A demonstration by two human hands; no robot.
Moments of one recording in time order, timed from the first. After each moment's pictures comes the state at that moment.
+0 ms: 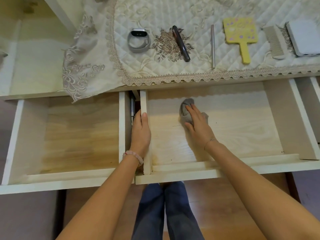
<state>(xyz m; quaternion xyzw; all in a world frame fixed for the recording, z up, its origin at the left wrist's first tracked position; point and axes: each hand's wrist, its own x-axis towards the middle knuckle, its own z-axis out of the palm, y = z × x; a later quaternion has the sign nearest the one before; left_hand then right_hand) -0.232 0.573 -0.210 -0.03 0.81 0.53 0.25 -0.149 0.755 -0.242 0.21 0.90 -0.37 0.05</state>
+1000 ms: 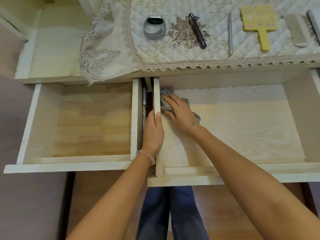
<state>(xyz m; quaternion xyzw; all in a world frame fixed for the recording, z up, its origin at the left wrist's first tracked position) -0.202 0.555 -0.205 0.03 0.82 0.52 0.23 -0.209 0.691 -0.252 0.04 0.96 -0.26 0.00</state>
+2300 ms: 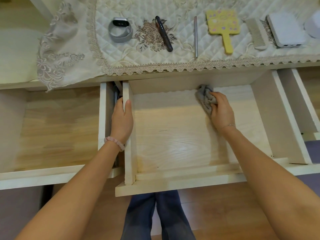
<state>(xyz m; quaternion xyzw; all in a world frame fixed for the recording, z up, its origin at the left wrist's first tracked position) -0.245 0.578 -0.211 0.03 0.86 0.47 0.18 -0.110 0.848 -0.245 0.28 0.90 -0.30 -0.15</state>
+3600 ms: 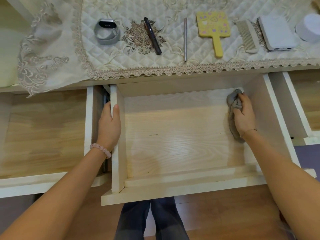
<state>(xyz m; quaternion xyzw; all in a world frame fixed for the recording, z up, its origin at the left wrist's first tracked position) -0.241 0.580 -0.204 0.04 0.87 0.46 0.16 -0.065 0.923 -0.241 0.41 0.82 -0.38 -0.12</state>
